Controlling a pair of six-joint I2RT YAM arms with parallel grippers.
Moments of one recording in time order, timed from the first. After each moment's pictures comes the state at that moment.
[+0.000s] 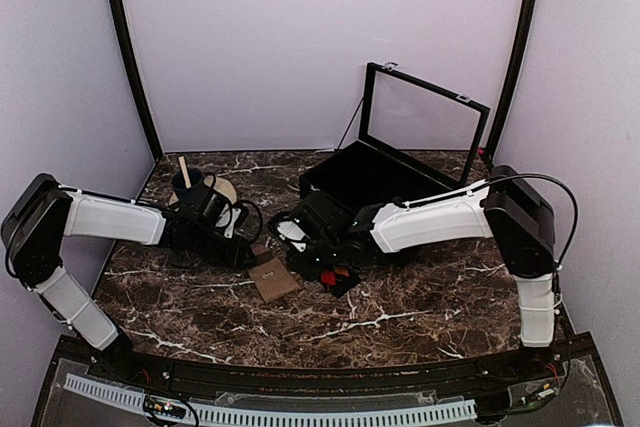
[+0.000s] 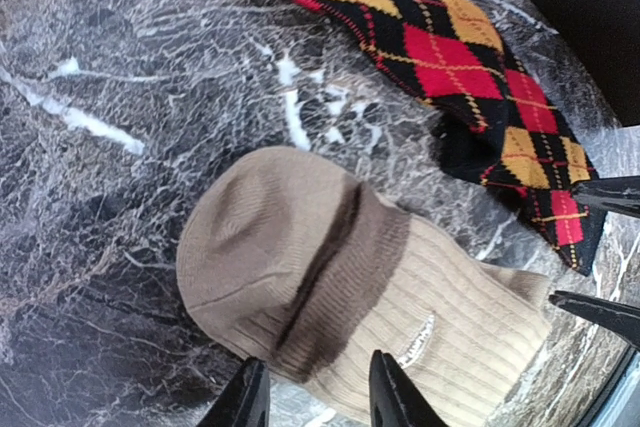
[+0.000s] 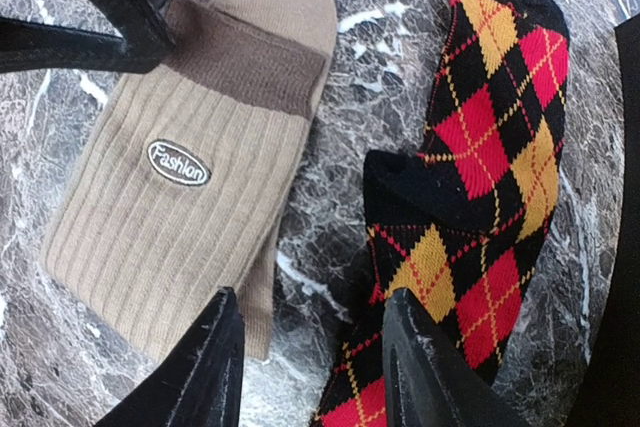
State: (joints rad) left arm -0.56 1.56 0.77 -0.21 0.22 -0.37; right arm 1.08 2.07 1.43 -0.23 0.11 0.04
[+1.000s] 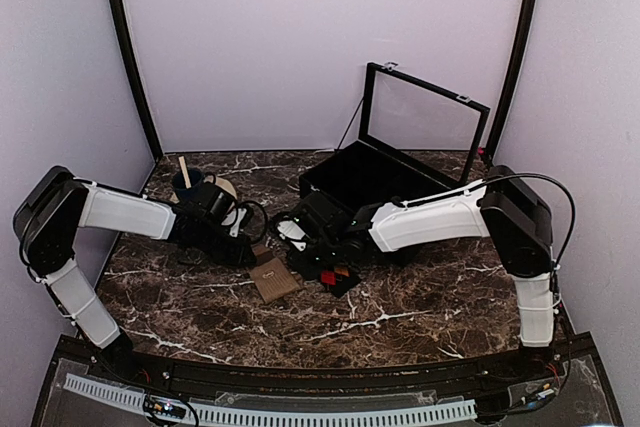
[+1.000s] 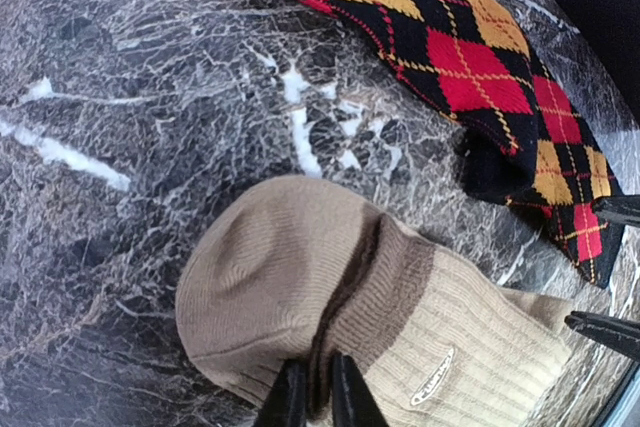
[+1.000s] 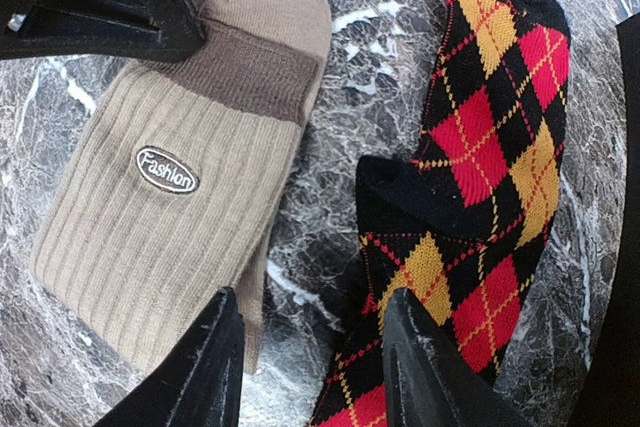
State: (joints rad) left arm -0.55 1.66 0.82 -0.21 0.23 -0.35; right arm 1.07 2.09 1.45 -0.24 0.11 0.04
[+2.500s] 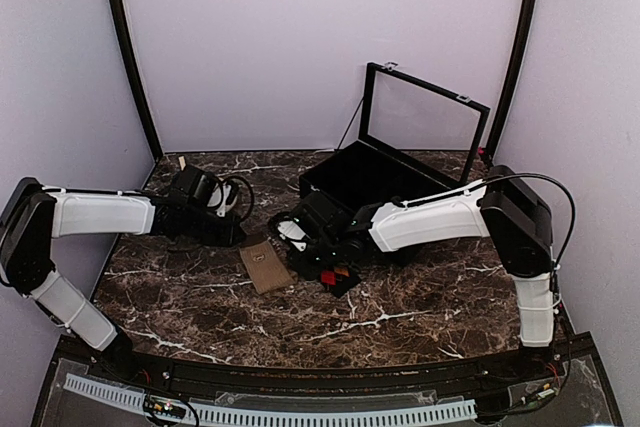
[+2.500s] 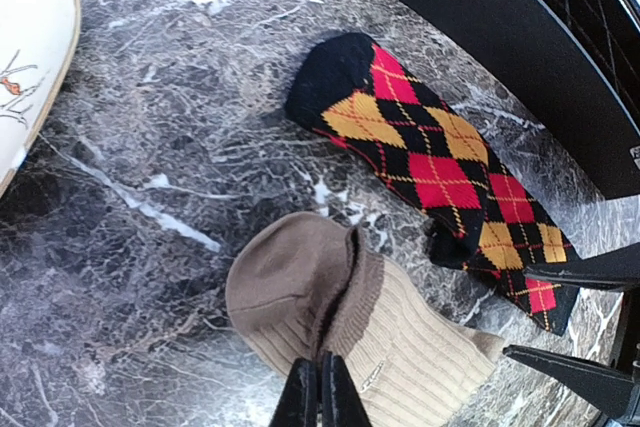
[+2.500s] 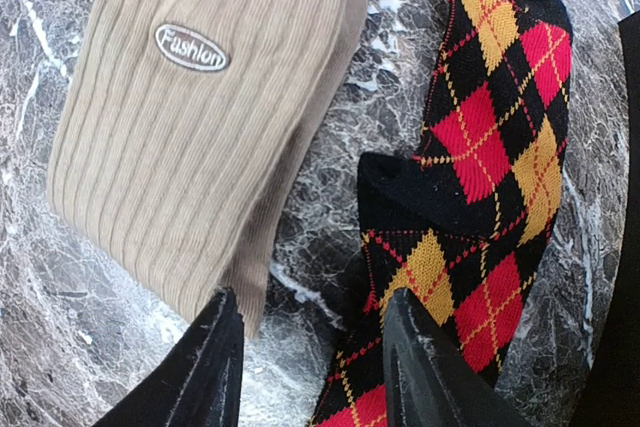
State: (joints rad) left arm -0.51 1.51 0.83 -0.22 0.15 -0.37; right arm 1.07 2.09 1.45 -0.24 0.10 0.04
